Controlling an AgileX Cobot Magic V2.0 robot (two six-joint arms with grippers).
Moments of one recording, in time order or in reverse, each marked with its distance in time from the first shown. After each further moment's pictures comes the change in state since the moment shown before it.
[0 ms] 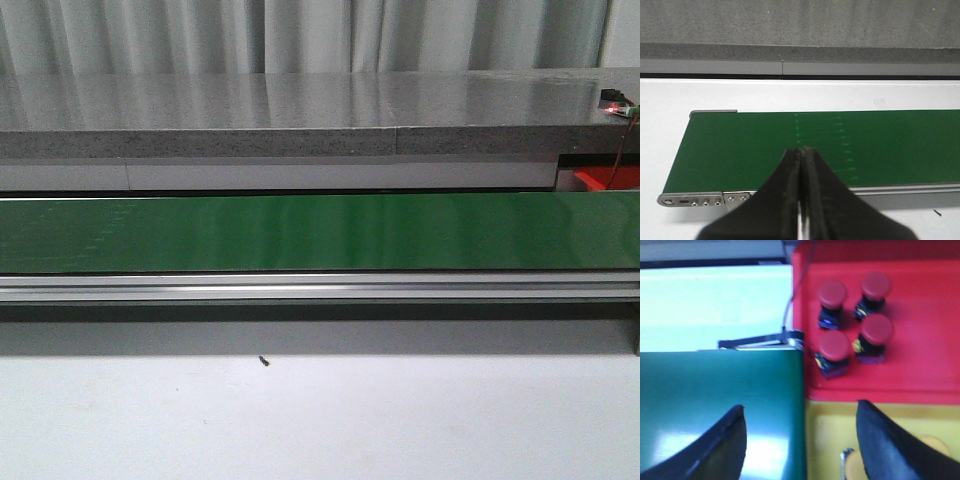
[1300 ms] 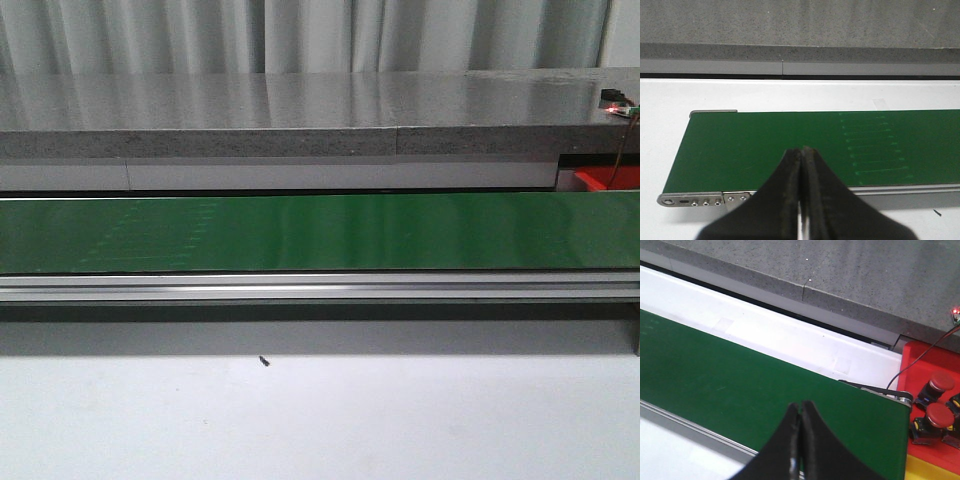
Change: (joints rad) left arm 0.000 0.000 0.000 0.000 0.000 0.000; right arm 0.419 -0.514 0.312 -0.022 -0.162 -0.009
